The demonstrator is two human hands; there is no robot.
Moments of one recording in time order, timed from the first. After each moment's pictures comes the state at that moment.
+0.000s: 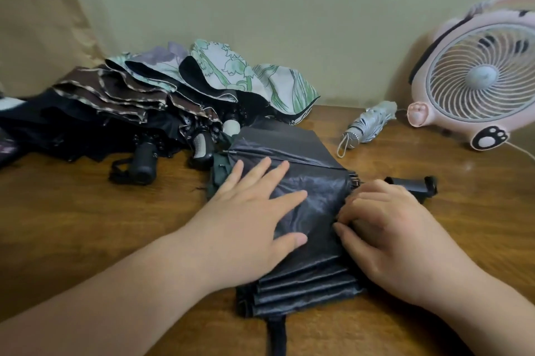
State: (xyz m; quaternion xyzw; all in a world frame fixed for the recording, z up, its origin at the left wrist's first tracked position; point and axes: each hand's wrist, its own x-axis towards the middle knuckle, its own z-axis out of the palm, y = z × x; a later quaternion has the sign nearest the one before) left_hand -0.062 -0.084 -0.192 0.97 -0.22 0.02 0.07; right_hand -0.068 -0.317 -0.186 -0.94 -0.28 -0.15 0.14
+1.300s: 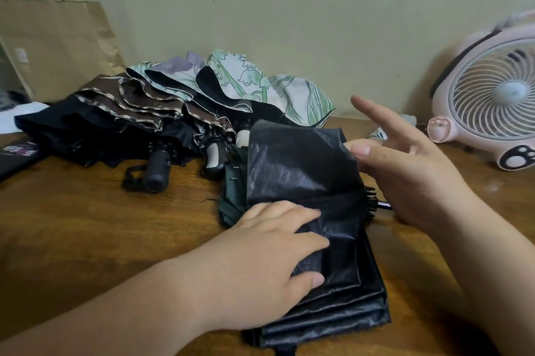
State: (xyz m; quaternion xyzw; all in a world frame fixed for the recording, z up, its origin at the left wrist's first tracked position) left_hand -0.075 -0.083 -0.187 0.94 -0.30 -0.03 0.14; right_hand 0.008 -0.298 -0.150 -0.67 -0.22 0.00 0.71
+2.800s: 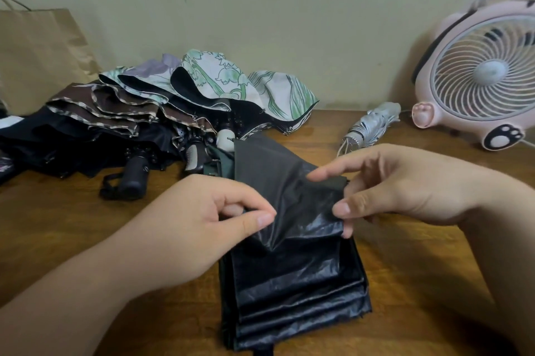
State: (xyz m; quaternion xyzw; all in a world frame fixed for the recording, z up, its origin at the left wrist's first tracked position) left_hand -0.076 -0.061 -0.155 0.91 -0.14 0.00 0.40; right_hand -0.011 -0.325 -0.122 -0.80 -0.22 0.28 0.48
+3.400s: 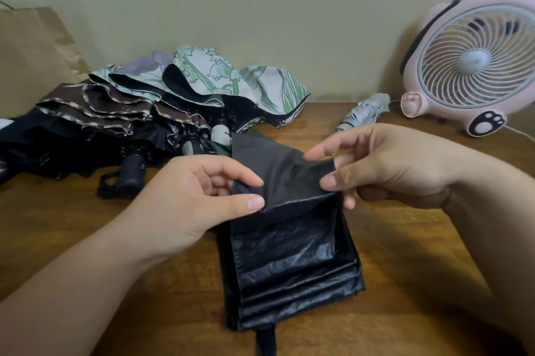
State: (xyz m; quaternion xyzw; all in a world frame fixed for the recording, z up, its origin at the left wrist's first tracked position) left_hand -0.065 -0.055 -0.158 0.79 -0.14 0.02 0.60; right_hand -0.013 -0.316 -0.122 -0.79 -0.15 0.21 0.56
